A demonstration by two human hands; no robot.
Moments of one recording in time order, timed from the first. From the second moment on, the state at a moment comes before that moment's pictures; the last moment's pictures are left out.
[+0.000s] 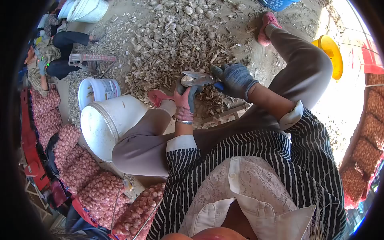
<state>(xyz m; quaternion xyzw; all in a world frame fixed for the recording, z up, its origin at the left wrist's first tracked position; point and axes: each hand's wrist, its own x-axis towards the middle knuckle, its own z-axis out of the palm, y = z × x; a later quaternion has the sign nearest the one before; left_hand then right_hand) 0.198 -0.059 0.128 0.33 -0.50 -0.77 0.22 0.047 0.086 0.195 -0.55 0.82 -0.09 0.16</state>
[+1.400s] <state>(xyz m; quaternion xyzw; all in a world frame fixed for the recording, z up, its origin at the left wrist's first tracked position) 0.141 -0.062 0.094 0.31 -0.25 -0.91 0.05 -0.335 -0.003 0.033 -0.26 0.93 0.25 0.12</state>
